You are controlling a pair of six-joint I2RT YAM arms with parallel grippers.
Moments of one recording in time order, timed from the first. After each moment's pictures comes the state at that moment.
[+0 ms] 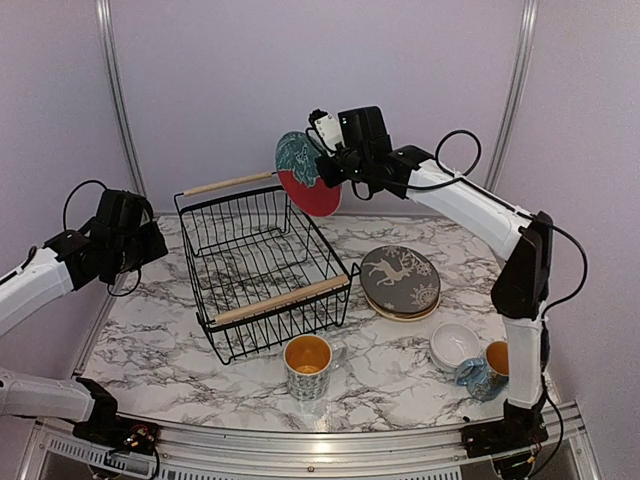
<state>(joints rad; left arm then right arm) -0.44 1.09 0.94 -0.50 -0.47 -0.64 0.72 2.08 2.18 -0.43 0.31 -0.18</state>
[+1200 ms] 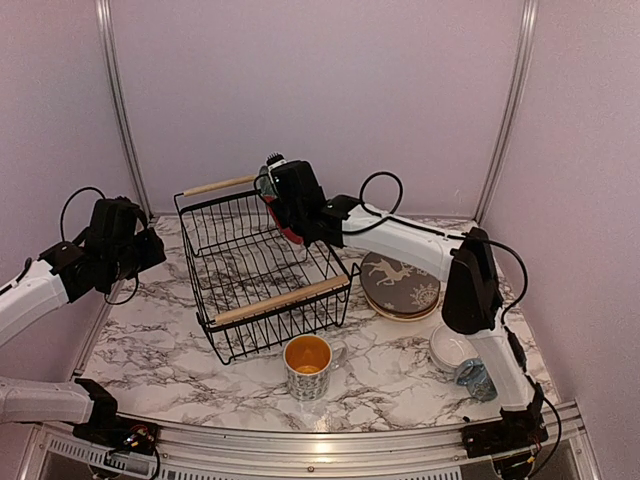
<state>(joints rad) -0.44 1.01 0.86 -0.46 -0.45 -0.64 0.91 2.36 2.26 -0.26 0.70 -0.12</state>
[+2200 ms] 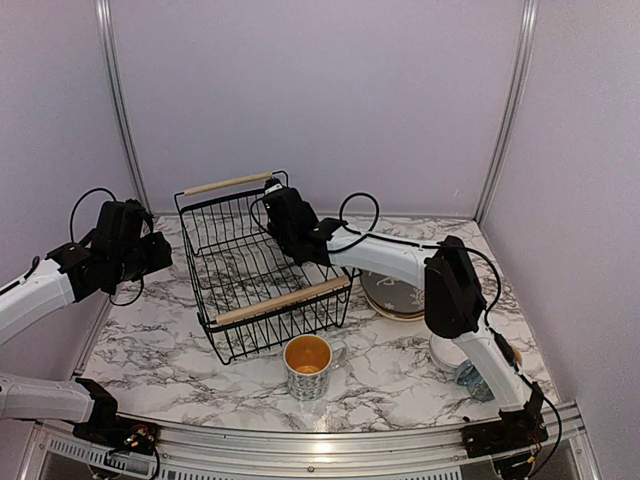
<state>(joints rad) -0.44 1.05 0.84 -0.42 -0.39 -0.59 0.91 2.49 2.26 -0.20 0.79 -0.13</state>
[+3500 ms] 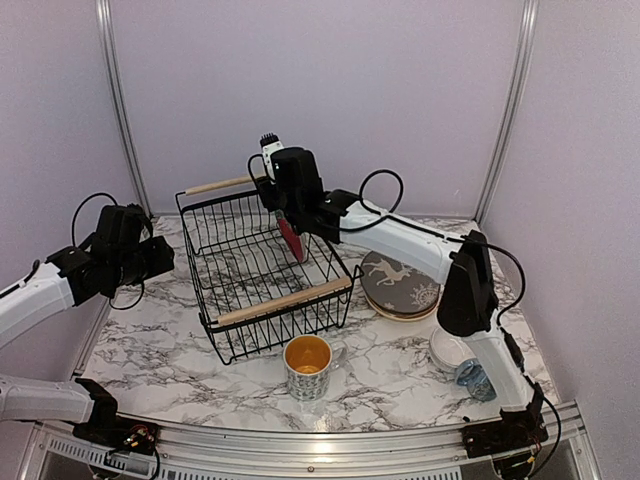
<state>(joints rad) -0.44 1.03 0.82 -0.42 -0.35 -0.61 0.92 2.40 2.36 -0.14 0.63 -0.11</state>
